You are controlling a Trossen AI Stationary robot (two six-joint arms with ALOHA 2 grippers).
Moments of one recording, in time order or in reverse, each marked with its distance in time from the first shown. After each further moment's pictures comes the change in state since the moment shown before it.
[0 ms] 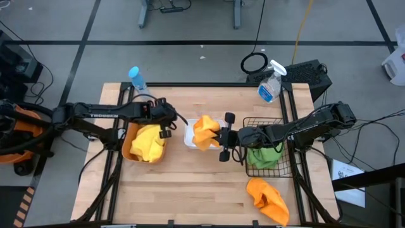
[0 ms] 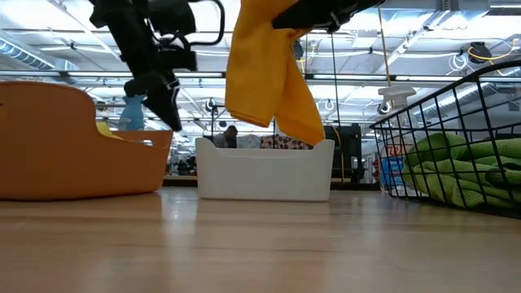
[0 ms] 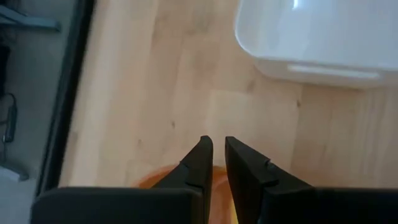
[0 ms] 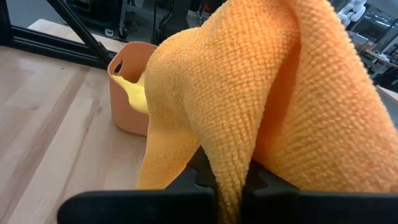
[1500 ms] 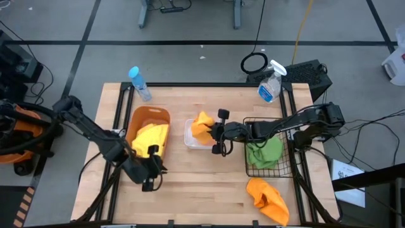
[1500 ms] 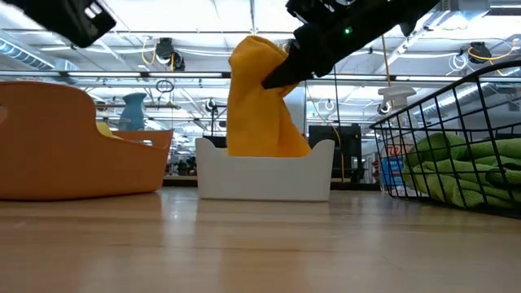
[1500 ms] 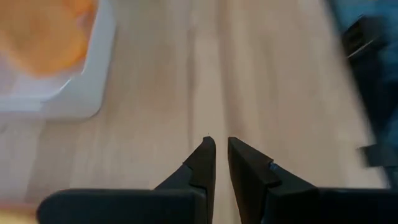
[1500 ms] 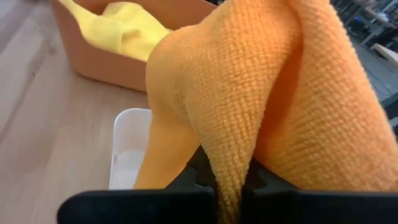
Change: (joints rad) left arm -0.862 -0.061 -0.011 0.094 -0.093 -0.685; right arm -0.126 0.151 0.000 -0.008 -0.040 0.001
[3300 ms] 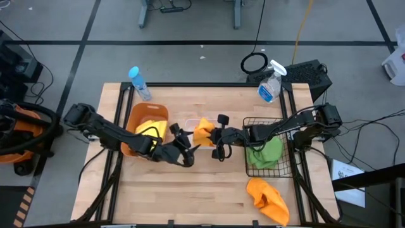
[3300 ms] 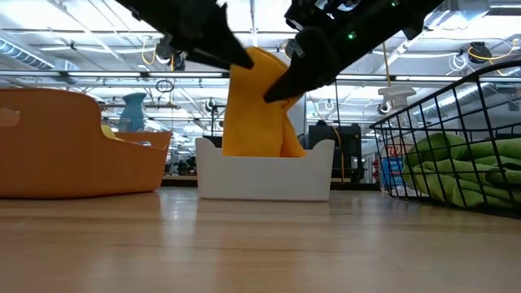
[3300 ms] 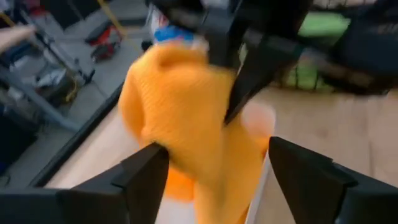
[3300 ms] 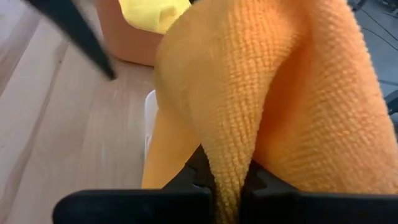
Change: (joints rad) left arm 0.330 0.284 0.061 0.552 -0.406 0.364; right arm 0.034 0.039 0.000 -0.053 -0.018 0.137
